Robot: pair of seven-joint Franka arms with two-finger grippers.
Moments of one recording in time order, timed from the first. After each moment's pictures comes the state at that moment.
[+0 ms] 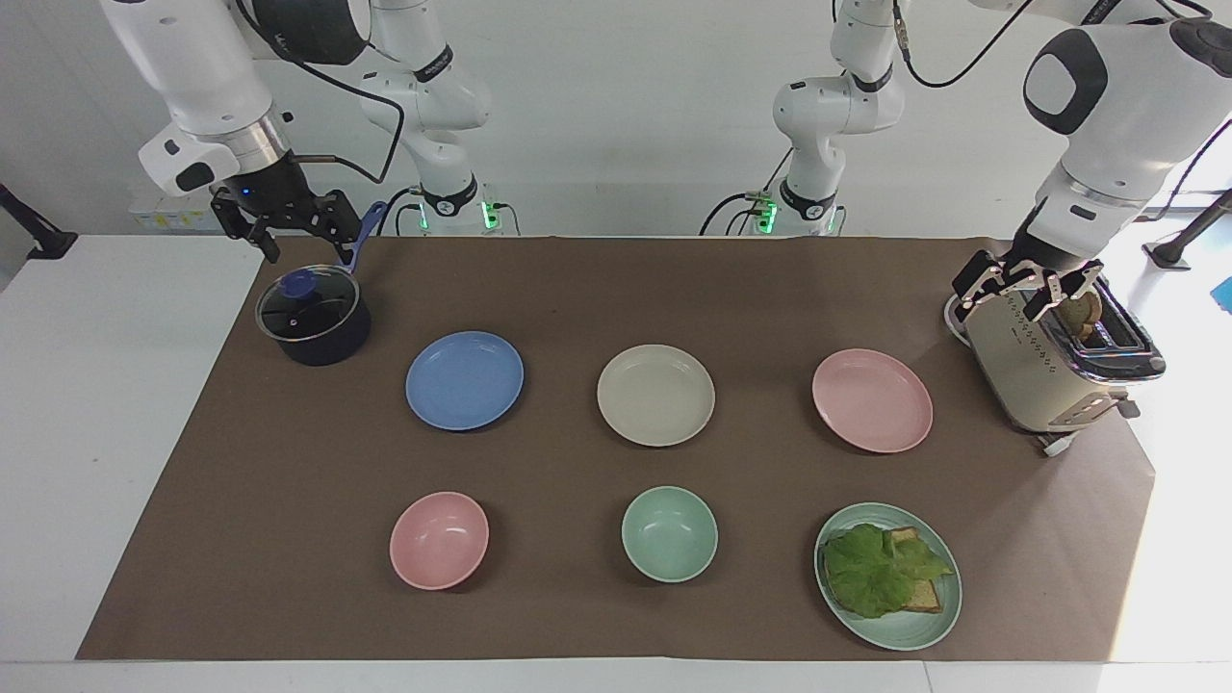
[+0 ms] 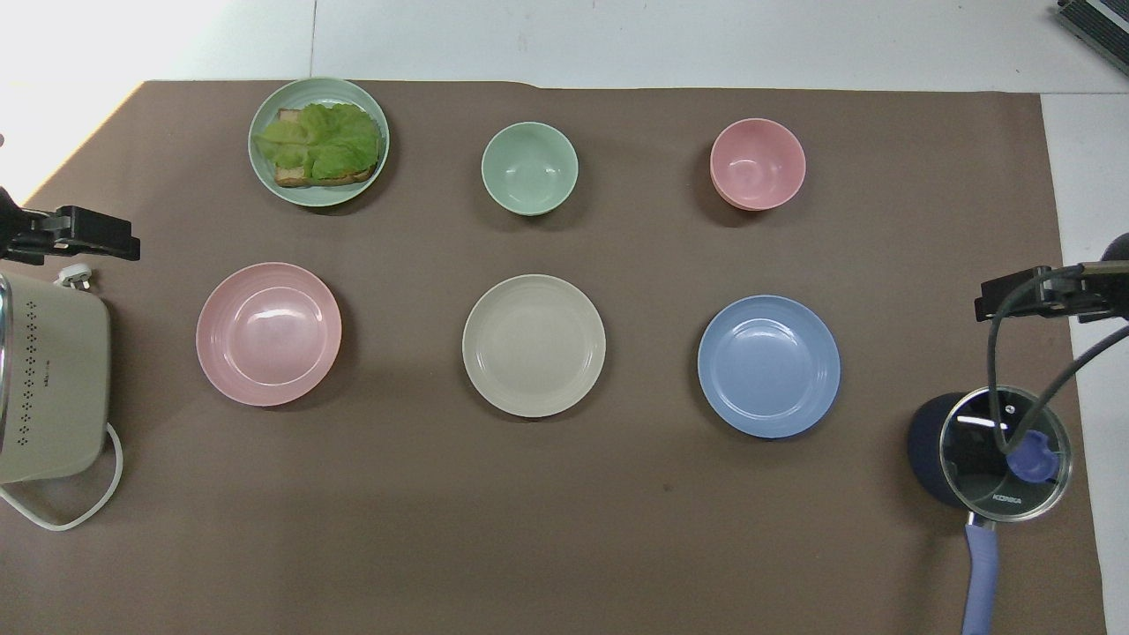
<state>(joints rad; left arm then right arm) 0.03 0.05 -0.03 -1.61 -0.04 1.74 0.03 -0.05 -0.04 0.02 -1.63 -0.02 1.57 0.00</state>
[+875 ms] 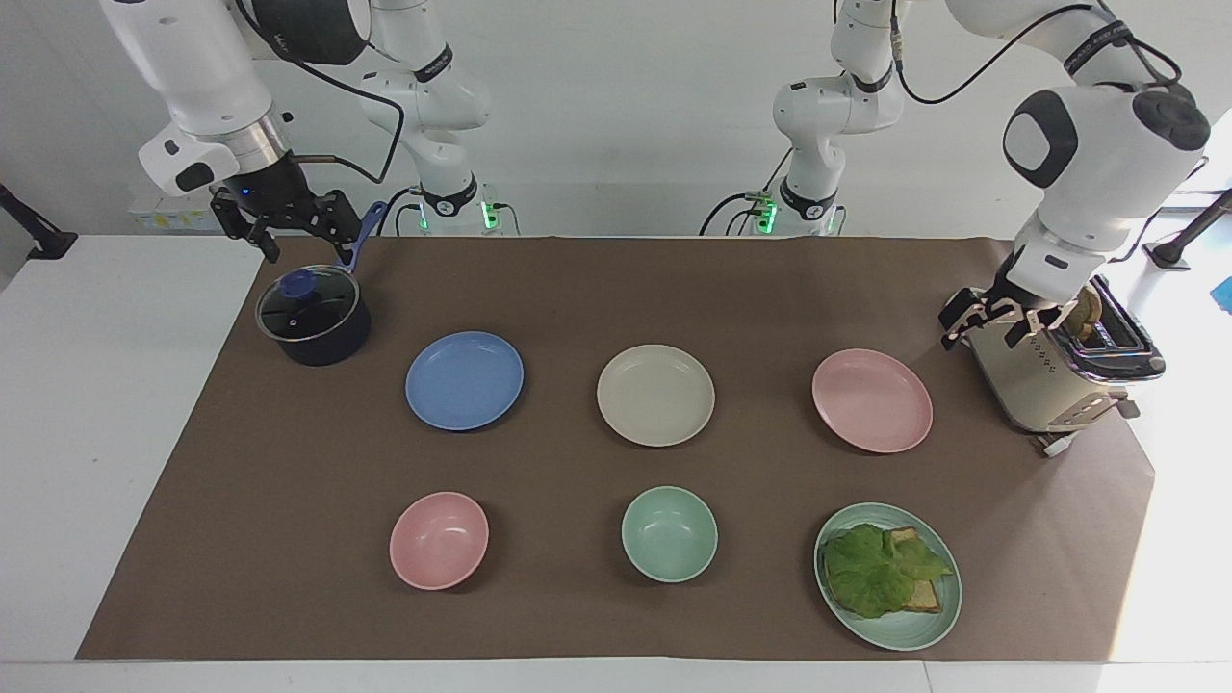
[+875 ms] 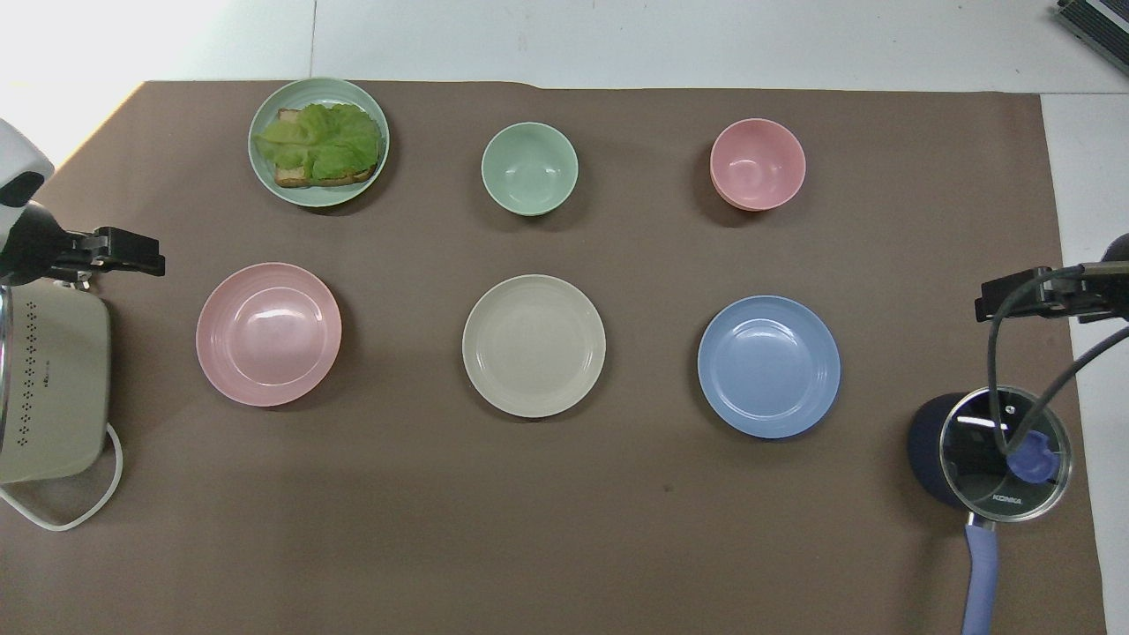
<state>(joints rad) 0.06 0.12 -0.02 -1.92 -0.04 2.06 0.02 -0.05 -0.04 0.02 -1.63 -0.02 1.57 0.00</state>
